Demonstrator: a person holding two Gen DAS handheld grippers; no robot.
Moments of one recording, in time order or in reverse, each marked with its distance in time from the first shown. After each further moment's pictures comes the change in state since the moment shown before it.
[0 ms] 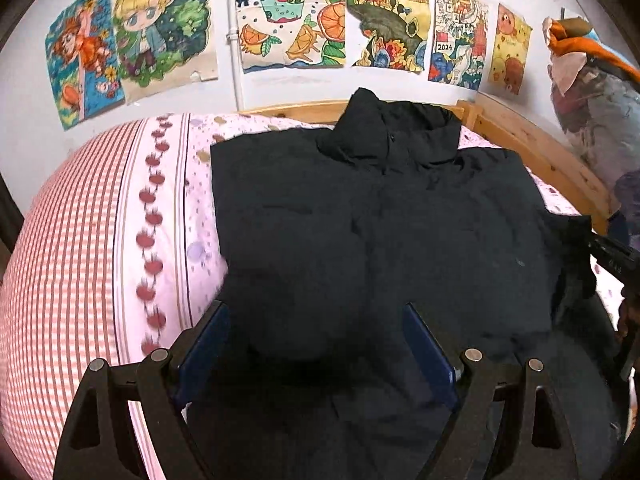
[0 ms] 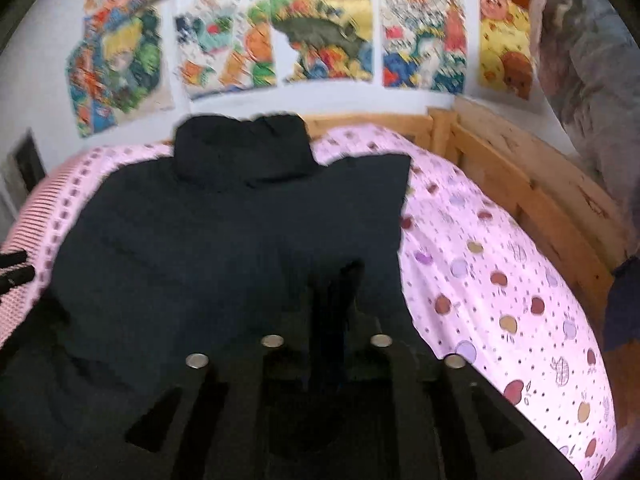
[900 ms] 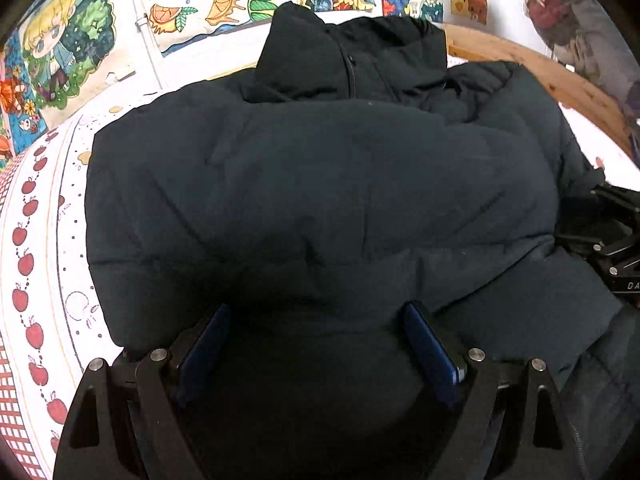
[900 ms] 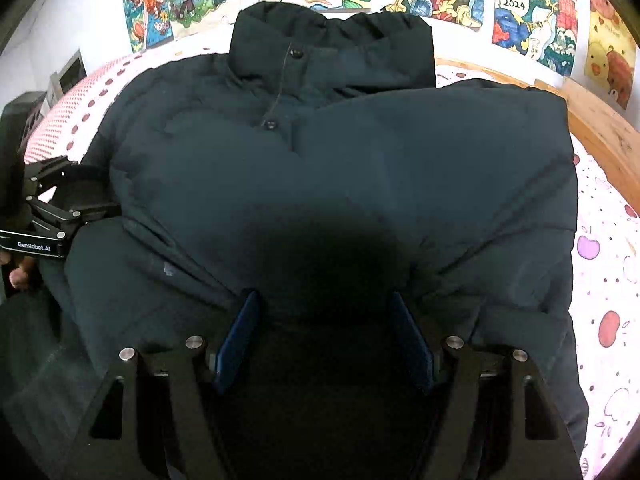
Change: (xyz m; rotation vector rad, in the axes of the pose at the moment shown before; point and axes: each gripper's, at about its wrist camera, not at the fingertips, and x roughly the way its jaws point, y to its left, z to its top) left arm 0.134 -0.048 -0.013 0.225 0.077 -0.014; right arm 0.093 0.066 -0.037 -0.234 0.146 0.218
